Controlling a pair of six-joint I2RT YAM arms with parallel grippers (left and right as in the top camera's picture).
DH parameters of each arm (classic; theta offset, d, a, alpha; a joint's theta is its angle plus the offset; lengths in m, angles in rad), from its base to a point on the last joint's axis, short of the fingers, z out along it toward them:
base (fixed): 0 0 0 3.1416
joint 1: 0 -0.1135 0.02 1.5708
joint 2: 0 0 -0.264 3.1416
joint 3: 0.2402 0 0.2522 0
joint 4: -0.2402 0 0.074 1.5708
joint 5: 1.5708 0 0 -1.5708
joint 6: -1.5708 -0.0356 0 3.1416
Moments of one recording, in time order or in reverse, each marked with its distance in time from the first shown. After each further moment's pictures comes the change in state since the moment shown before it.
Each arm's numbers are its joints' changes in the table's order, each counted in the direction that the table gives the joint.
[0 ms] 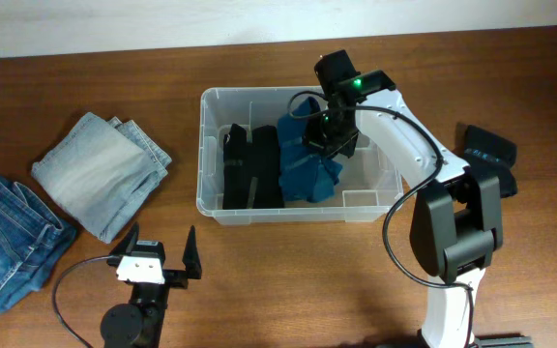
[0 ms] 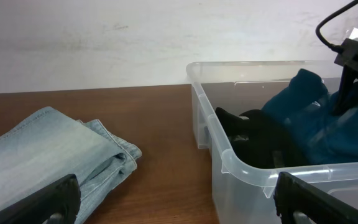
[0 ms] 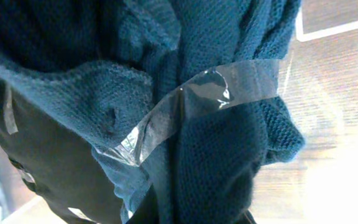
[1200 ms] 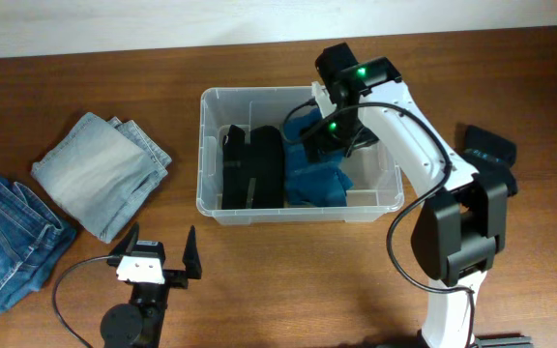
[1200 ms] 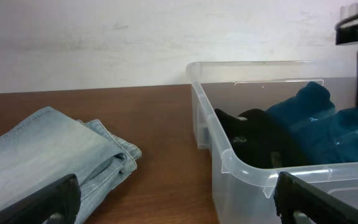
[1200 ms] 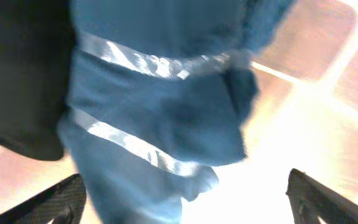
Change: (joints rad) left arm 0.000 0.000 0.000 0.000 0.000 0.000; right arm -0.008 -0.018 0.114 -0.243 0.194 0.645
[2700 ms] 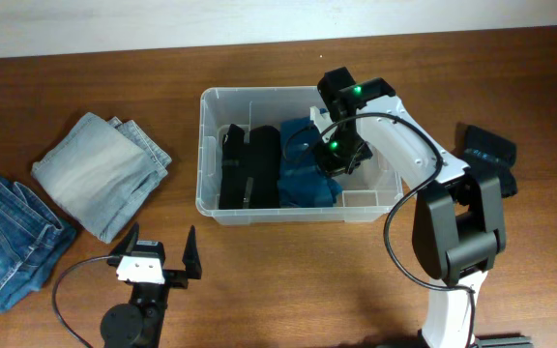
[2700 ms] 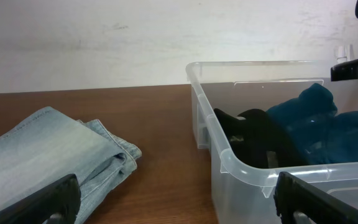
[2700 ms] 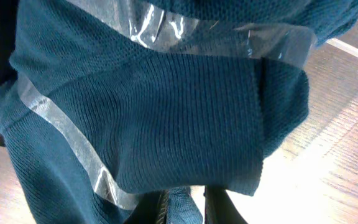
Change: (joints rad) left arm 0.000 0.000 0.000 0.000 0.000 0.000; right arm 0.008 -0.001 -0.186 0.108 -0.105 0.070
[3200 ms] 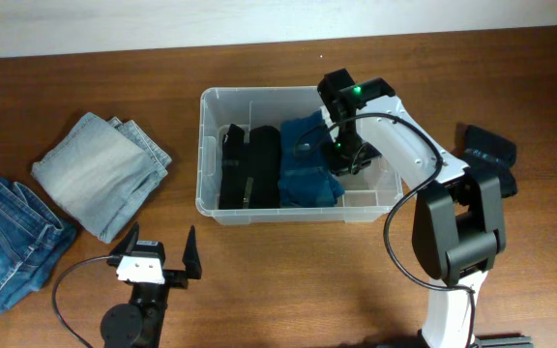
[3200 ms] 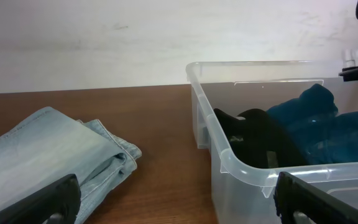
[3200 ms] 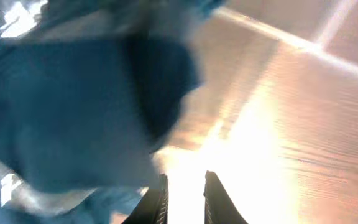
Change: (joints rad) left arm 0.000 0.000 0.000 0.000 0.000 0.000; right arm 0.000 0.000 0.000 -0.009 0.246 -0.106
